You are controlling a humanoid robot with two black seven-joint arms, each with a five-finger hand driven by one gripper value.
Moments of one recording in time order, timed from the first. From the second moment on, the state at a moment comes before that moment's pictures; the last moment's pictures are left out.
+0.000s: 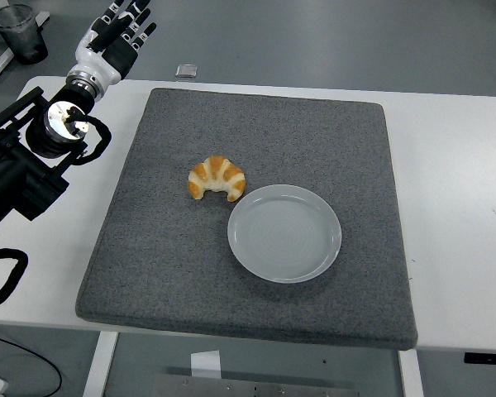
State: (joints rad) left arm -0.93 0.29 -0.84 -0.64 -0.14 -0.11 -0.21; right arm 0.04 0.00 -0.06 0.12 0.04 -0.06 0.17
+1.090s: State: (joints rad) left arm -1.04 0.37 -0.53 -0.65 0.18 -0.14 -0.21; right arm 0.04 0.00 -0.06 0.12 0.04 -0.06 0.17
